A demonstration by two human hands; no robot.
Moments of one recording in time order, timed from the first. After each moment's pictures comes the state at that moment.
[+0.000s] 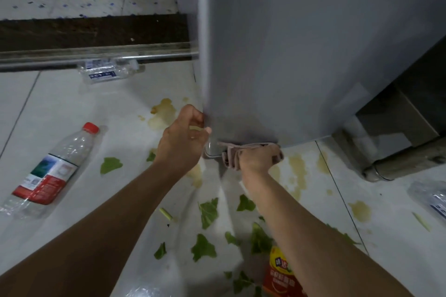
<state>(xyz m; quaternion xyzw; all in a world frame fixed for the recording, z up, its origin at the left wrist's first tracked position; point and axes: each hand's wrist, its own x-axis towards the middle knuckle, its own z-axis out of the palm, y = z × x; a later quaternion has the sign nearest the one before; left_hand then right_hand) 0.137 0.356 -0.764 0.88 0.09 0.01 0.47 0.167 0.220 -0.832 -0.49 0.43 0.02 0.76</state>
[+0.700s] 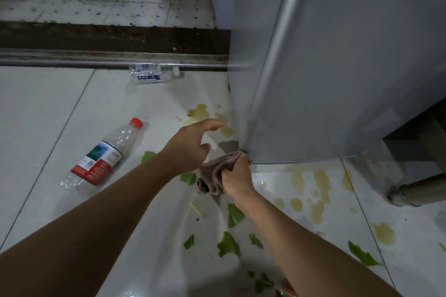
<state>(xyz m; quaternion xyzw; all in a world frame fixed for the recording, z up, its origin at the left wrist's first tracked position) 0.112 0.427 -0.744 0.93 -0.02 -0.07 0.36 0.118 0.299 -0.833 -0.83 0.10 0.20 0.51</state>
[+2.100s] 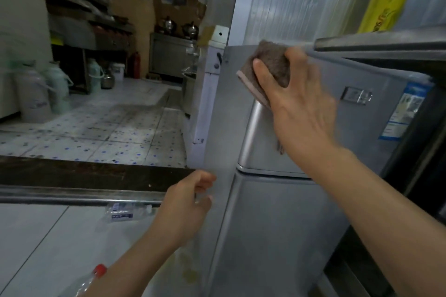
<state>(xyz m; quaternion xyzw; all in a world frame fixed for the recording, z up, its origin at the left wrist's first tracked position) 0.125 0.404 -0.535 0.85 -0.06 0.20 0.48 0.169 0.241 -0.376 -0.80 -0.23 -0.56 -0.01</state>
